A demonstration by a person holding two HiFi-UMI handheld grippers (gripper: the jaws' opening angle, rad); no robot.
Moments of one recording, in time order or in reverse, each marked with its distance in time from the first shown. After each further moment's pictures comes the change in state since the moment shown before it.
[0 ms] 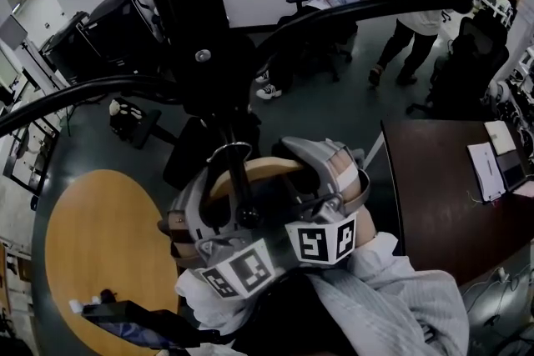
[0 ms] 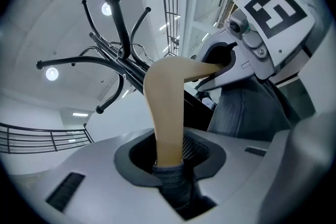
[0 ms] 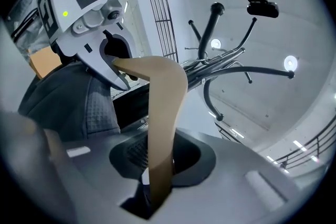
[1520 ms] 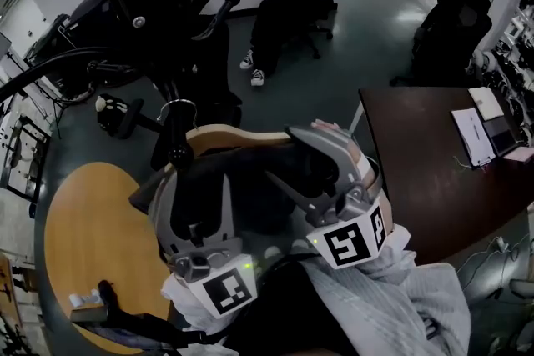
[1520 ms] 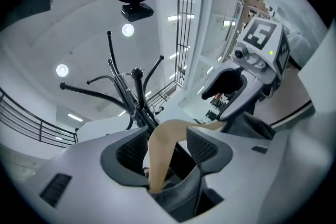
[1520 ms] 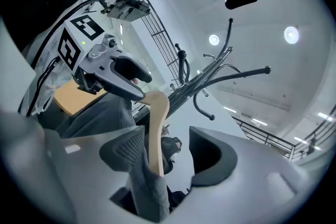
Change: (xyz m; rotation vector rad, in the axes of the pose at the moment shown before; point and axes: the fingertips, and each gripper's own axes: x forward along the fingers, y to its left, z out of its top) left arm -0.088 -0.002 0.083 -0.166 -0.313 -0.023; right arm -0.113 -0.018 0.021 0.189 -0.082 0.201
